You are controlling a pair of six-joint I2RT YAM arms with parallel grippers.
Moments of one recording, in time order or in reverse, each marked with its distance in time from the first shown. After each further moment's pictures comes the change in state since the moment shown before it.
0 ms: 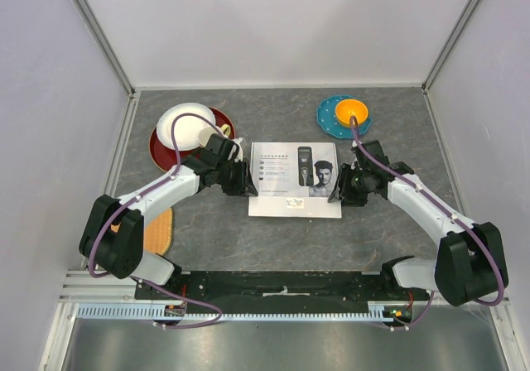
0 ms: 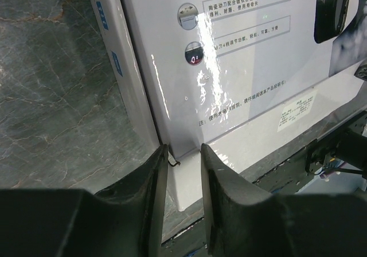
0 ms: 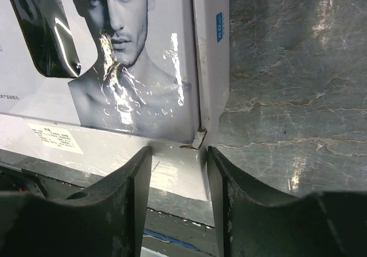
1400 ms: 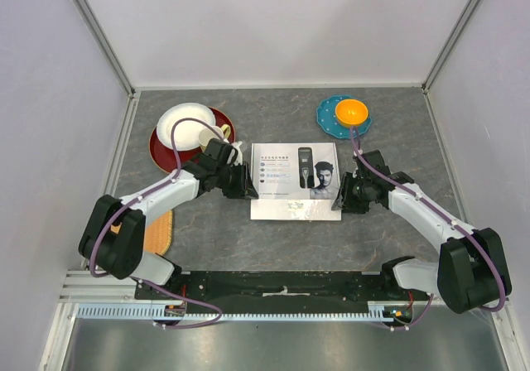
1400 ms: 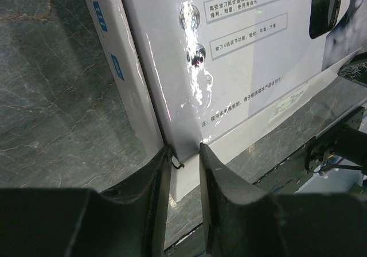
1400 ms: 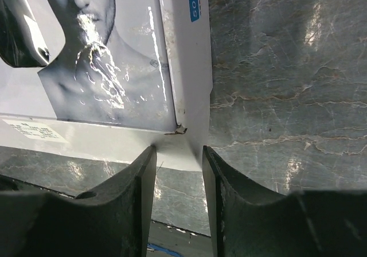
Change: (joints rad) left arm 0.004 0.004 -0.065 0.087 0.035 0.000; right arm 0.000 -0.045 -0.109 0.058 0.029 -0.016
